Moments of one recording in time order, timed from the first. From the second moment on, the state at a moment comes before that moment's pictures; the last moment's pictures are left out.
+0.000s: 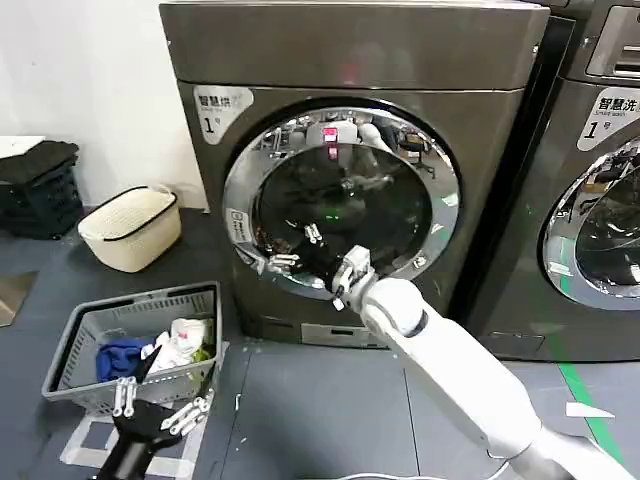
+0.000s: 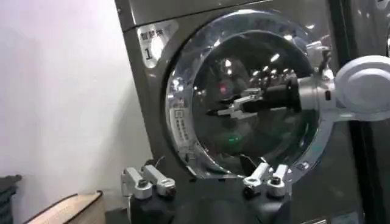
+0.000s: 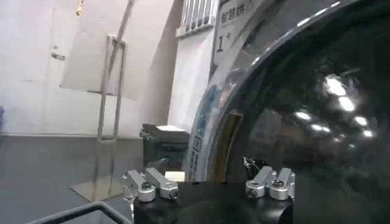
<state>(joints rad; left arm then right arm) 1.83 -1.42 -0.75 -2.48 -0.04 0.06 0.25 -0.34 1.22 -0.24 1.51 0.57 -0.15 -0.19</state>
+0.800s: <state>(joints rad) 1.84 -1.43 -0.75 -2.48 -0.04 0.06 0.25 -0.26 1.36 -0.26 1.31 0.52 -0.12 -0.22</state>
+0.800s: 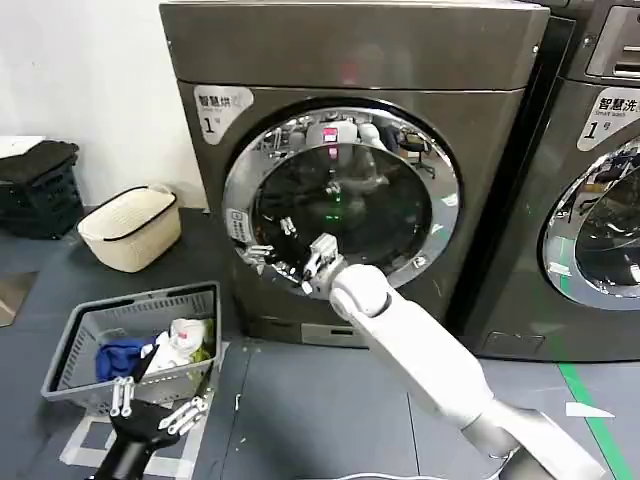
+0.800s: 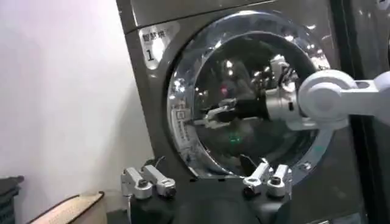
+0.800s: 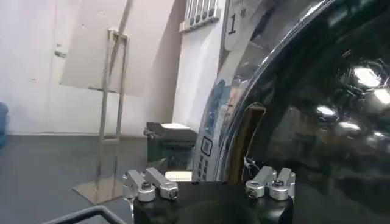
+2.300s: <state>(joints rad) 1.74 -1.30 -0.87 -2.42 -0.22 0.13 0.29 -0.23 1.20 -0.37 1.39 0.69 -0.04 -0.57</state>
